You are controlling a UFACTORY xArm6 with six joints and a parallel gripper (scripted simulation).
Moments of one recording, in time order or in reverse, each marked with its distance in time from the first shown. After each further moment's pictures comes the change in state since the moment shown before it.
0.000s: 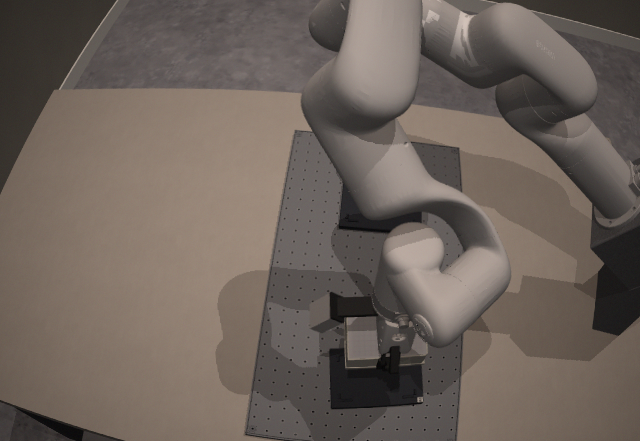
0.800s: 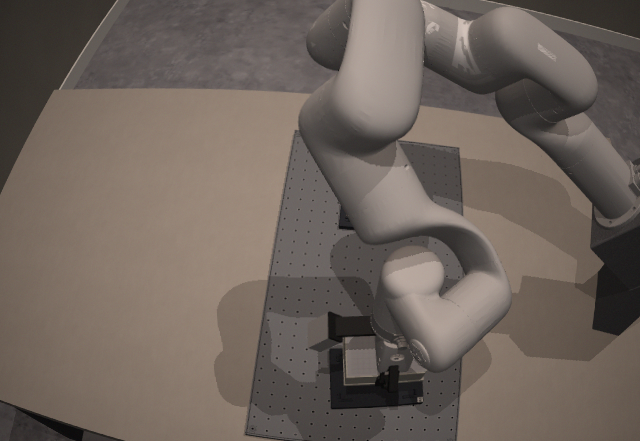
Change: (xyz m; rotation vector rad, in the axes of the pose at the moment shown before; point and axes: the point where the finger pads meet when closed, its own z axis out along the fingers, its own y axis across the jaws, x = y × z) arm 0.003 -0.030 0.001 -0.003 -0.001 0.000
